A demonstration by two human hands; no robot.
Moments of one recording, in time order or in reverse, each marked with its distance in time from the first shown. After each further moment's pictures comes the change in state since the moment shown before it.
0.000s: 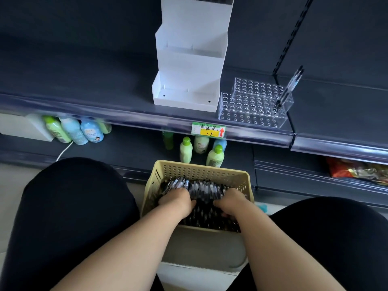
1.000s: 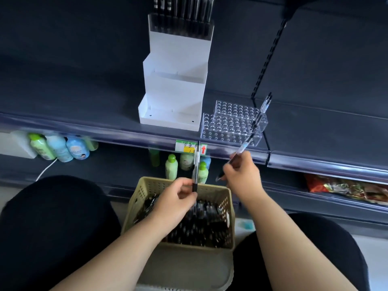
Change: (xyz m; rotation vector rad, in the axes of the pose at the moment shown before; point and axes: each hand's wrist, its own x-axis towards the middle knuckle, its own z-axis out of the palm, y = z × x) left_hand -0.071 0.025 -0.043 -0.997 0.271 0.456; right_hand -0.051 -0.004 -0.091 0.544 0.636 -0.451
